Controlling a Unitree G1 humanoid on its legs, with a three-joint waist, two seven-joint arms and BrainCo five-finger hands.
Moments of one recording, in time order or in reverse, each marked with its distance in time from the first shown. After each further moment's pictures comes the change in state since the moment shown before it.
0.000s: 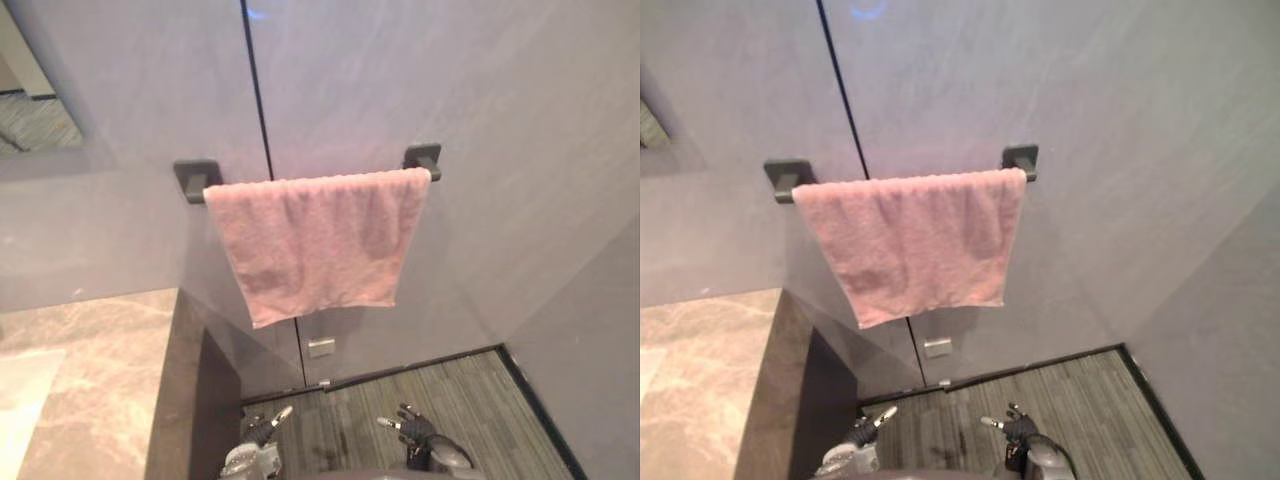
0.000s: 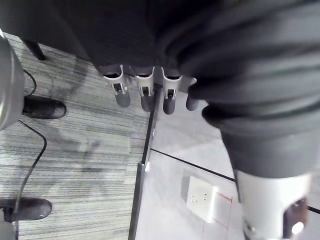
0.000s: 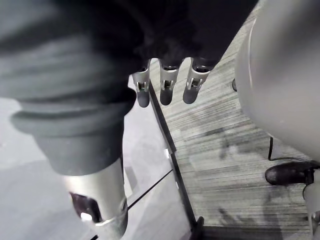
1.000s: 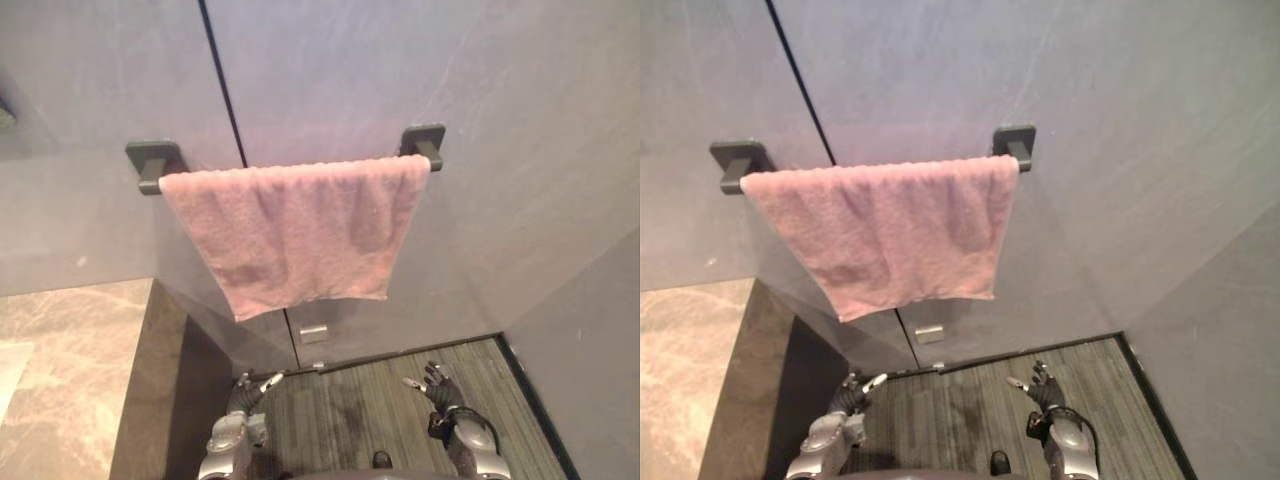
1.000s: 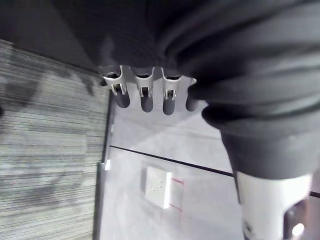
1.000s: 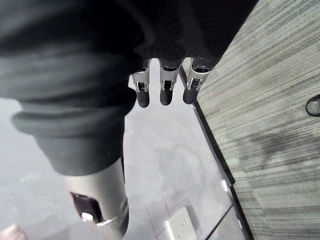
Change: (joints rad) left arm 0.103 0.059 -0.072 -0.445 -0.037 -0.008 -0.003; right arm 0.069 -0.026 -0.185 -0.387 -0.053 -0.005 -0.001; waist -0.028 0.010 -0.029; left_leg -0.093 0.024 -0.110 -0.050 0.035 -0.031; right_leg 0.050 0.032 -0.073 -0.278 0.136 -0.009
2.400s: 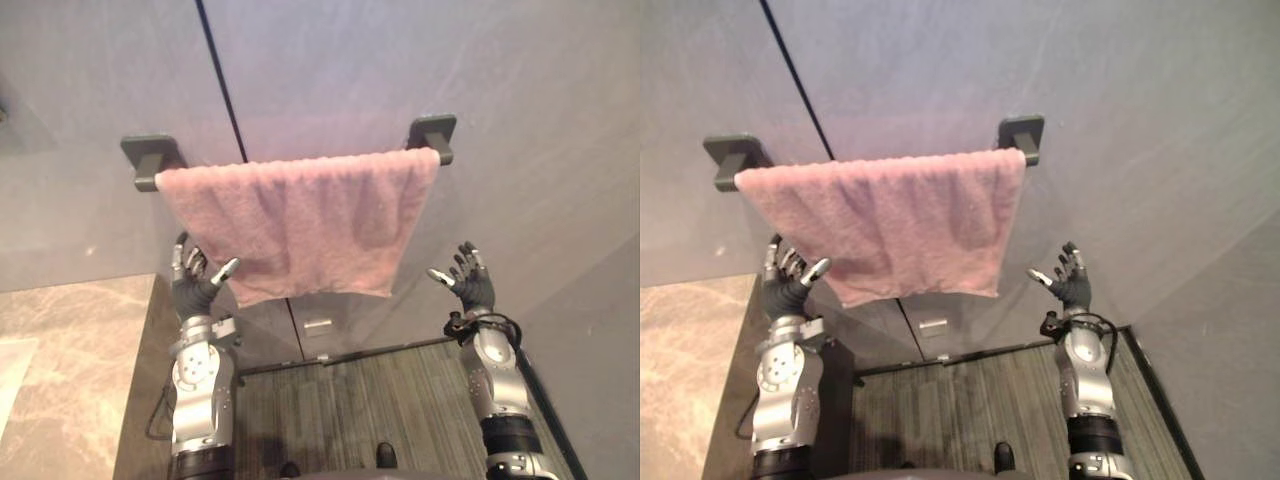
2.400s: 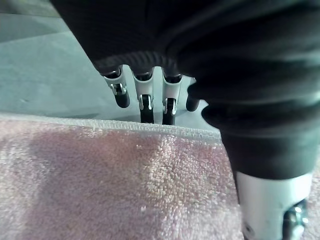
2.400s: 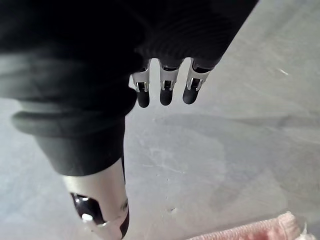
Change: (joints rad) left arm -0.049 -0.050 0.064 -0.777 -0.018 -0.033 0.176; right arm -0.226 -0.068 0.008 -0.418 0.066 -0.015 -0.108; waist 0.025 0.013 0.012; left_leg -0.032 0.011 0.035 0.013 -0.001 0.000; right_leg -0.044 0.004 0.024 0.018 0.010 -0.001
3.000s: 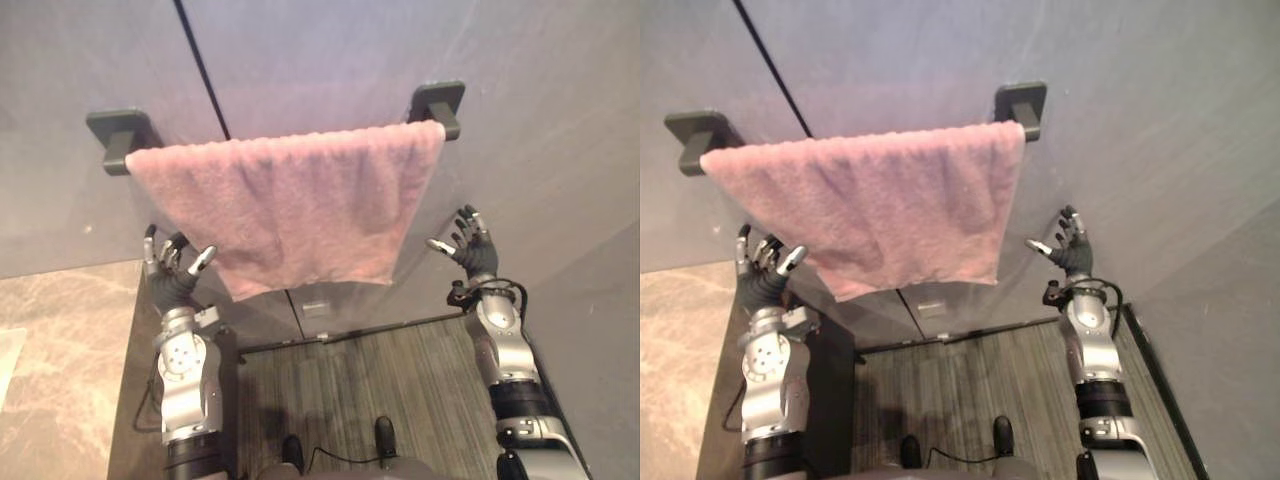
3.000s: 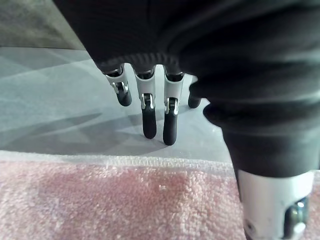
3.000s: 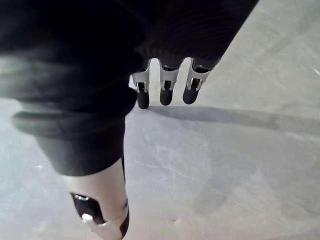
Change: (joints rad) left arm -0.072 0.026 0.046 0.017 -0.003 -0.002 0.027; right arm -0.151 -0.128 0.065 0.035 0.001 0.004 -0.010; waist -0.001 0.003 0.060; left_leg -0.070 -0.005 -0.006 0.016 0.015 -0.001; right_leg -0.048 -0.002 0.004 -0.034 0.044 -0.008
